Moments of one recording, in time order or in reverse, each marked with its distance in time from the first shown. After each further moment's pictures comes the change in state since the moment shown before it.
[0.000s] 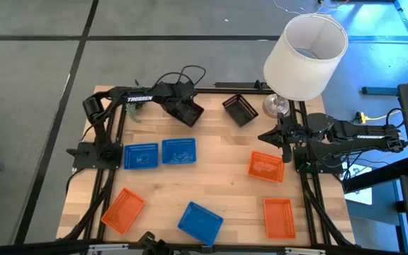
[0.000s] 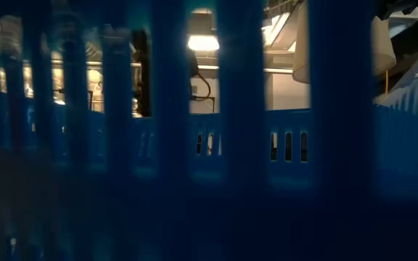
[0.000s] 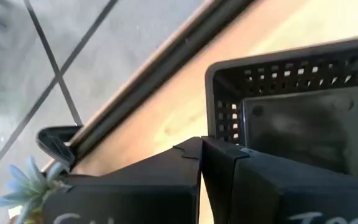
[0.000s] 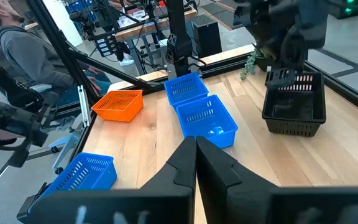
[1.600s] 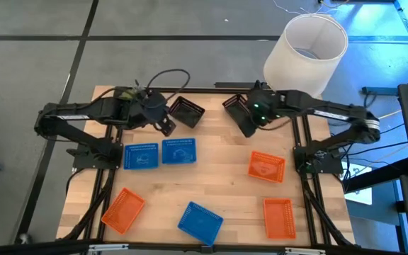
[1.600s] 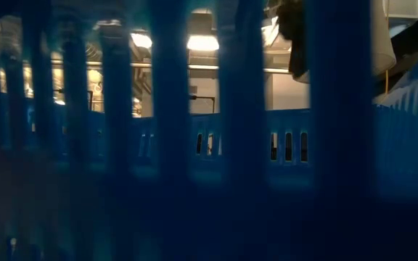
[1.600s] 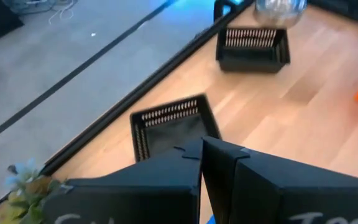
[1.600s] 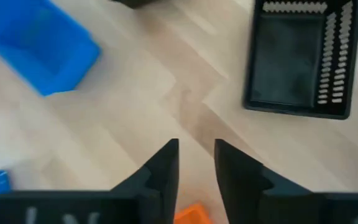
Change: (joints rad) left arm -0.526 -0.605 0.080 -0.256 -0.048 -0.250; right arm -0.304 0.798 0.655 -0.742 0.011 0.288
